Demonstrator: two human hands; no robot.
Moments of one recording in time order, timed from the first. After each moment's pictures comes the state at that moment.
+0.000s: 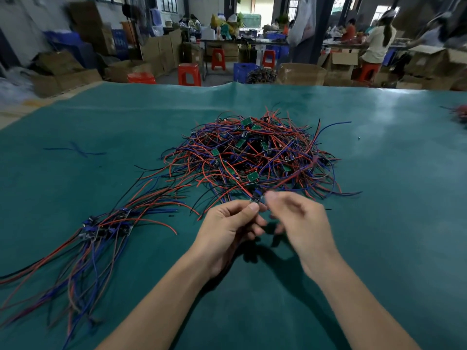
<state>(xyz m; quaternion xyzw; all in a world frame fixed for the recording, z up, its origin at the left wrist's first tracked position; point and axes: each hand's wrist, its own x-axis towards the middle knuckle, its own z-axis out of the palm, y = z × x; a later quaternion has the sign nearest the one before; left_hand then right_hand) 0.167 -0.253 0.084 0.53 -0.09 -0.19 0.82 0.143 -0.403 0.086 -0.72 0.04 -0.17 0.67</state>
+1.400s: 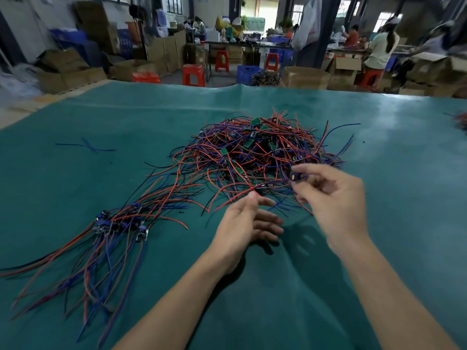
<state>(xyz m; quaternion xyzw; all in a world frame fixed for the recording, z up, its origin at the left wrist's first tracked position) 0.166 -0.263 0.084 0.57 -0.07 -0.16 0.80 0.154 -0.419 0.121 -0.76 0.01 -0.29 0.59</state>
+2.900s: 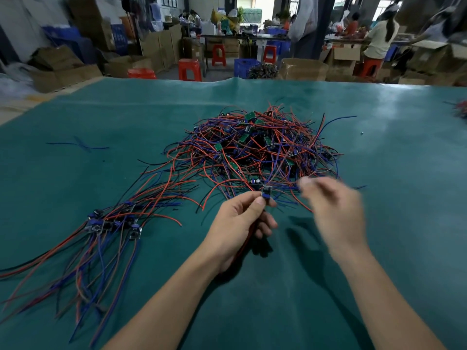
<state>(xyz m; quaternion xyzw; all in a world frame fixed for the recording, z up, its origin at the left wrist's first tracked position) 0.162 -0.260 0.080 0.59 -0.15 -0.16 0.78 0.141 -0.434 0.099 -0.80 0.11 -0.30 0.51</state>
